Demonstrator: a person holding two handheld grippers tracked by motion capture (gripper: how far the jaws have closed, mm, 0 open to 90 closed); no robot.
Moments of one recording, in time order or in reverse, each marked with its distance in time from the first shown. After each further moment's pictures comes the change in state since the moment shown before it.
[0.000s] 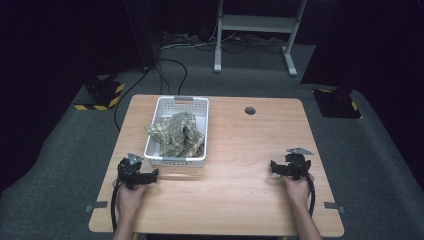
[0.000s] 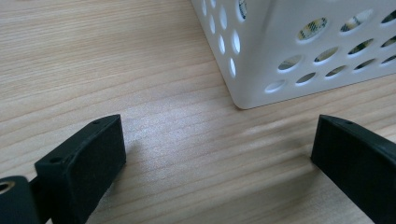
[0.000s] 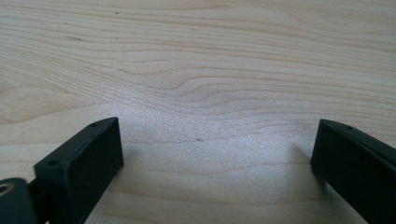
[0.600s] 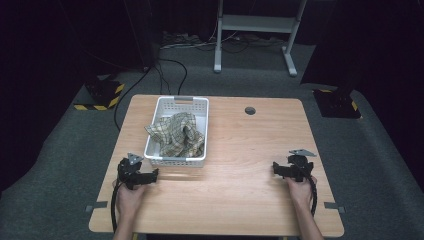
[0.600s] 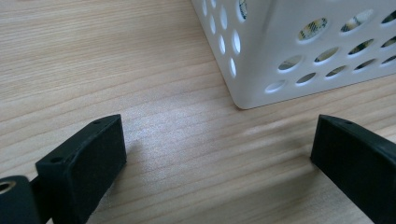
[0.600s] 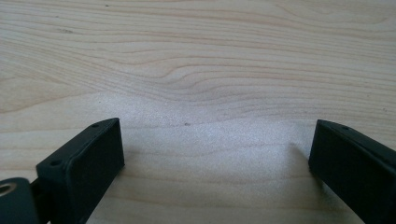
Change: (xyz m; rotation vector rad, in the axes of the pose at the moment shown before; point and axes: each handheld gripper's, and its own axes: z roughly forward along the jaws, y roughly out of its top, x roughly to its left) left arm 0.000 0.000 0.000 -0.001 0.001 0.000; right arm -0.004 -0.004 -0.007 0.016 -0.012 0.017
